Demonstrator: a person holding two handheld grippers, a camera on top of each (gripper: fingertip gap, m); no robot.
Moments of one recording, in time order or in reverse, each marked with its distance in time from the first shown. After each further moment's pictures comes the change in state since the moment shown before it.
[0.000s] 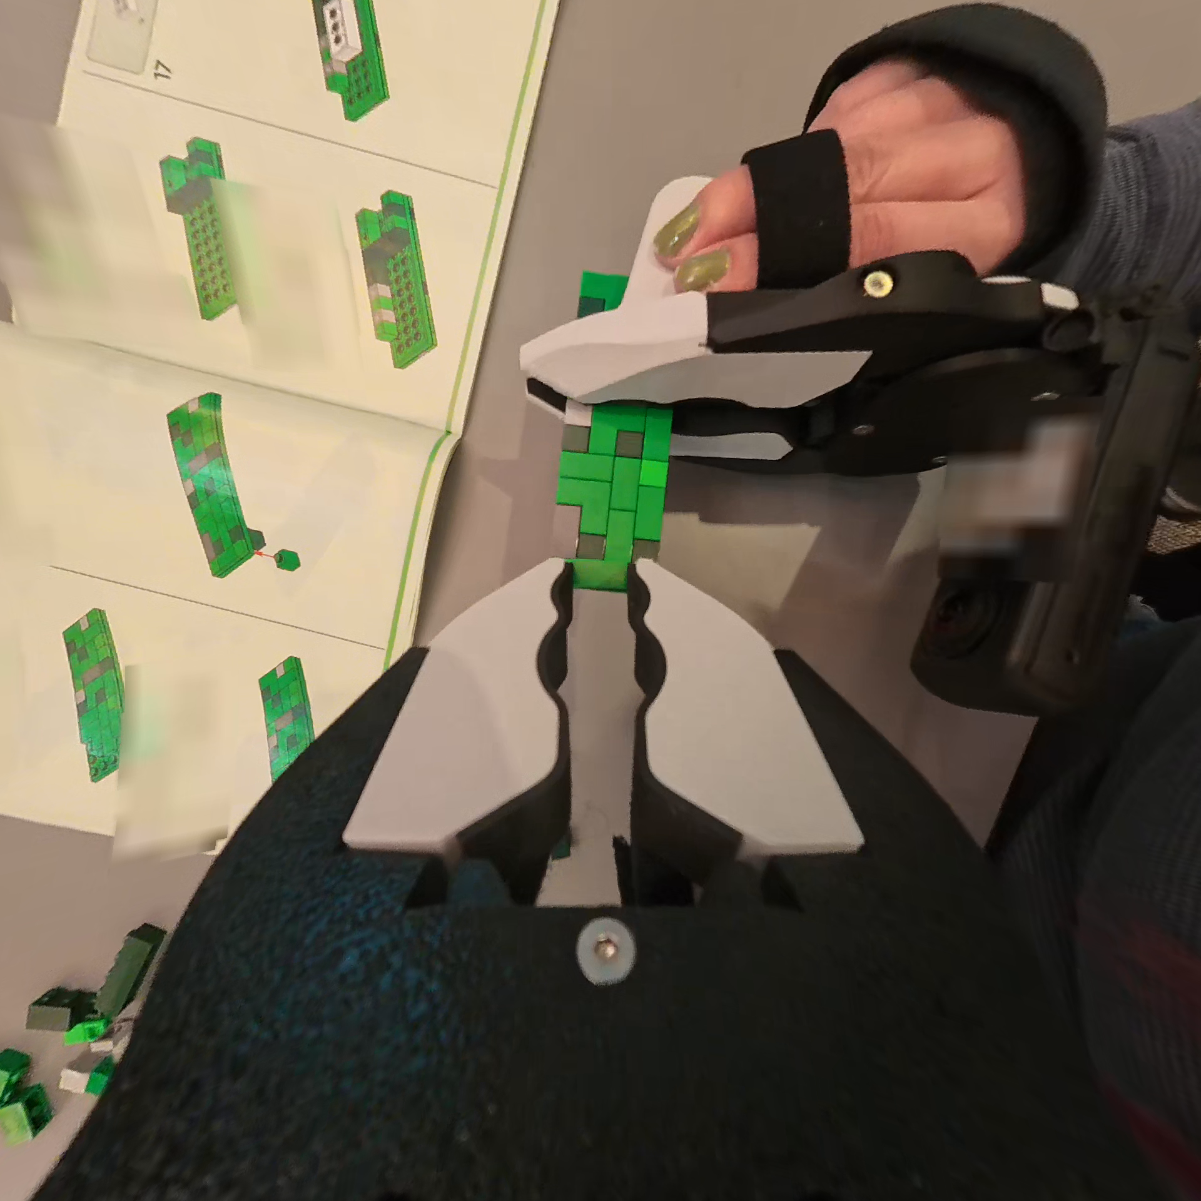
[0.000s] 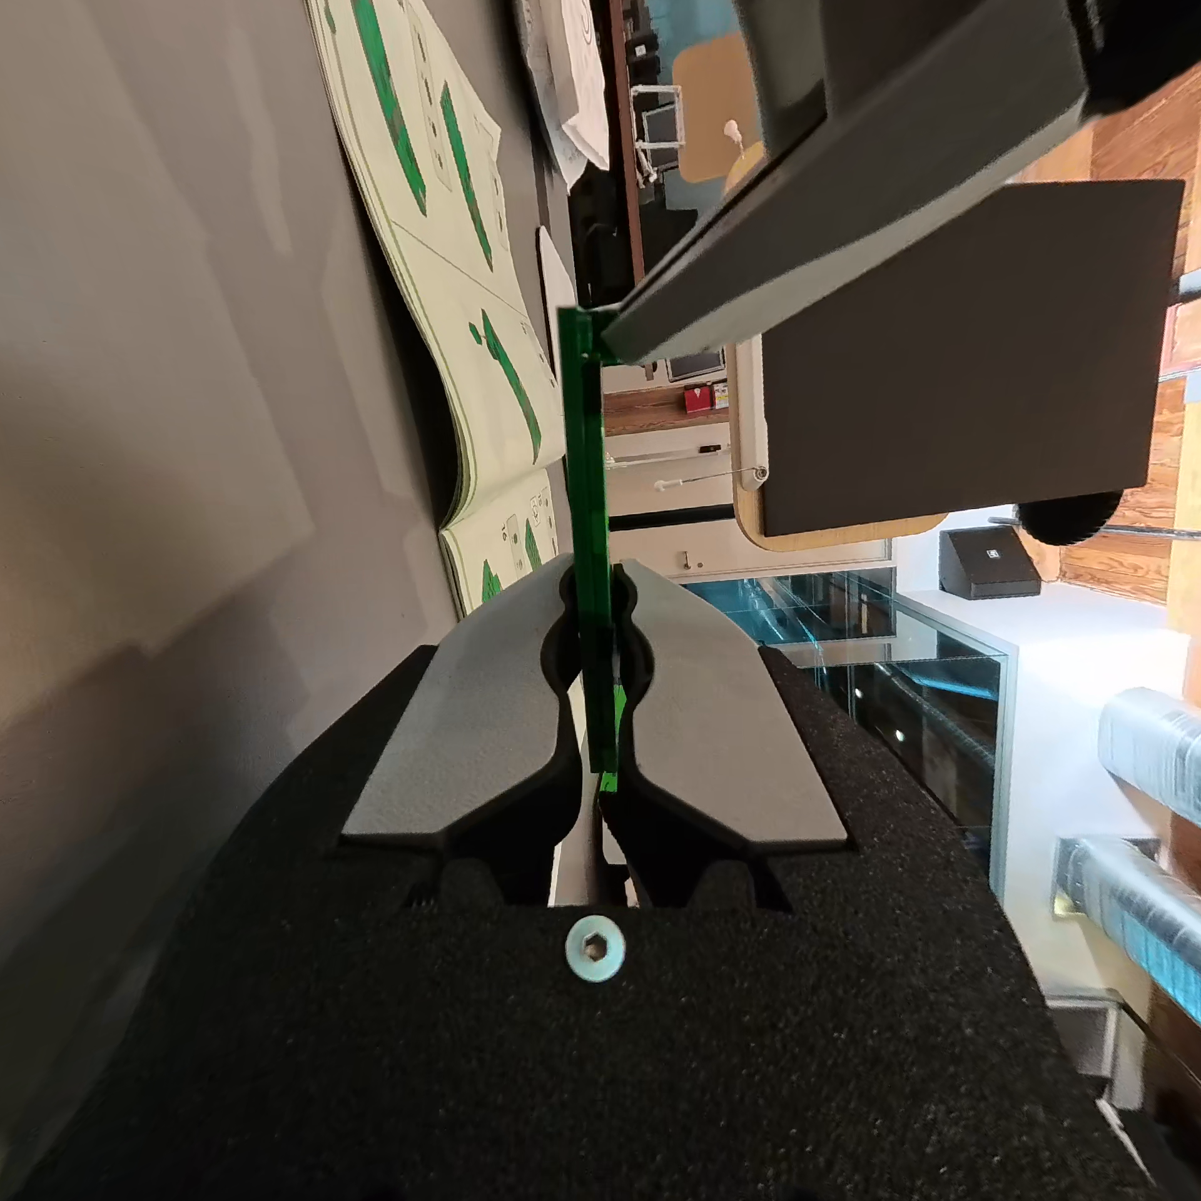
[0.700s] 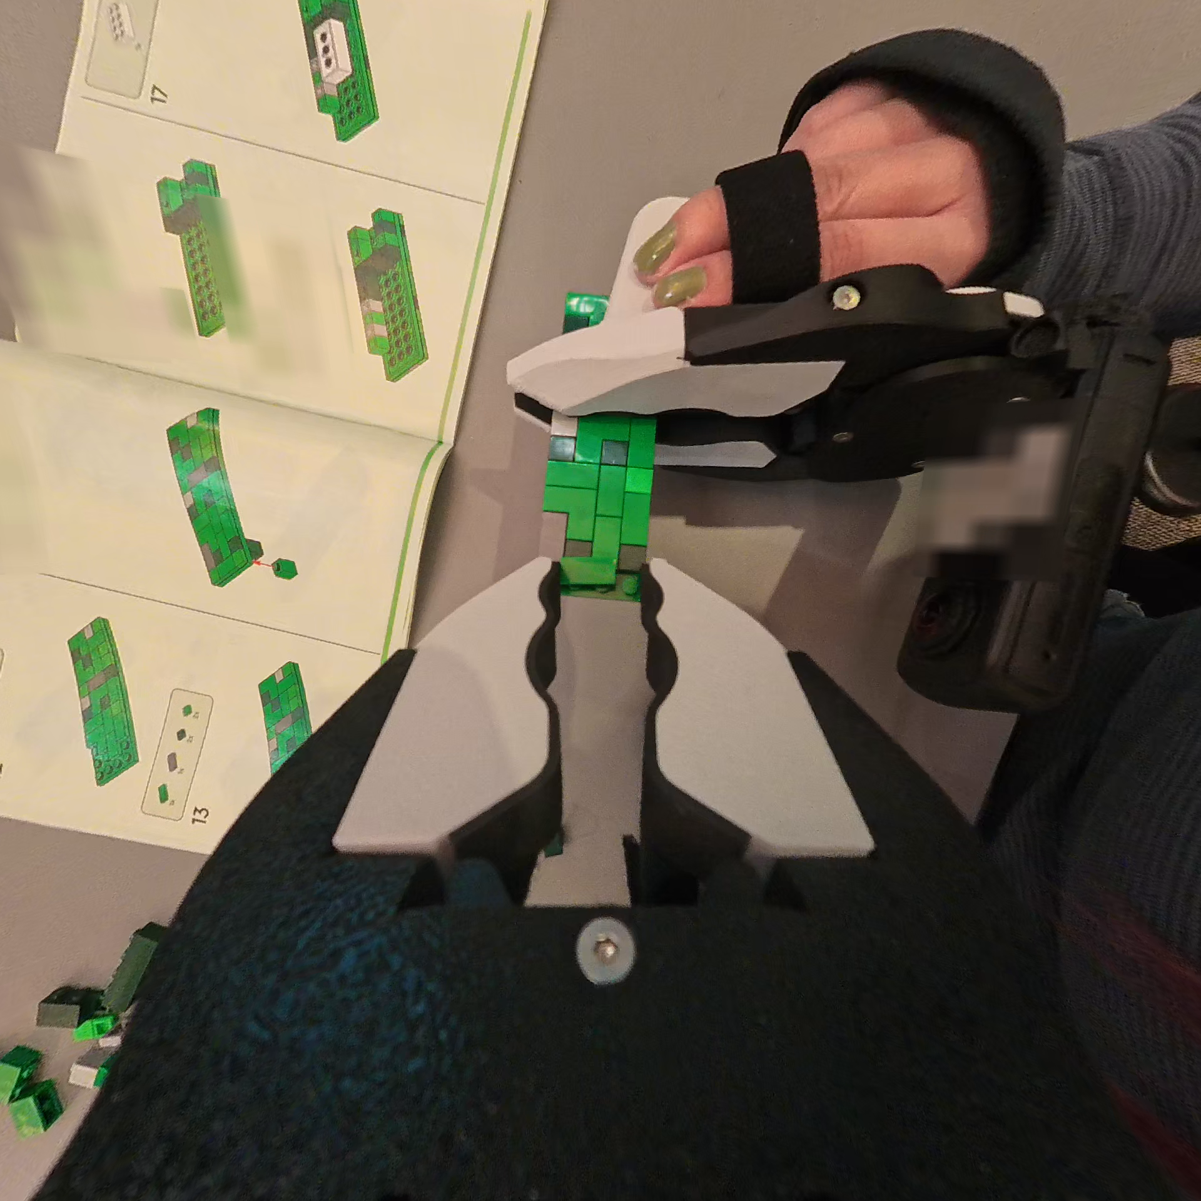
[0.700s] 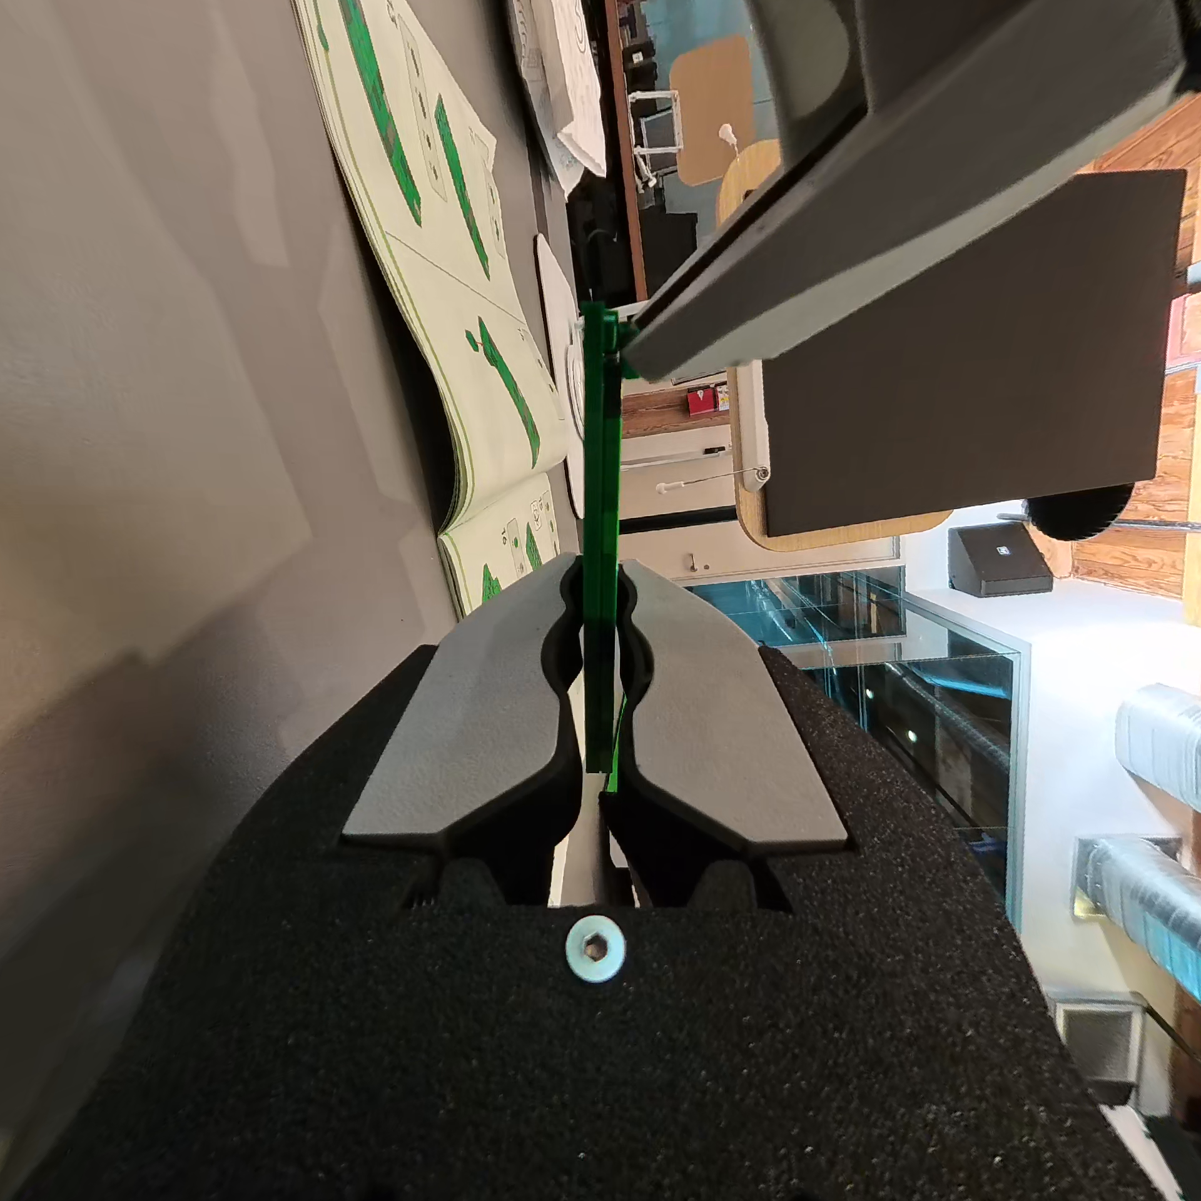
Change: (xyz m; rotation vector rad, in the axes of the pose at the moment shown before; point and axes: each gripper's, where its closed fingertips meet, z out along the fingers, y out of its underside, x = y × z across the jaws) left arm 0.005 -0.005 -0.004 0.000 0.005 0.006; right arm 0.001 0.000 -0.001 0.008 -0.003 0.022
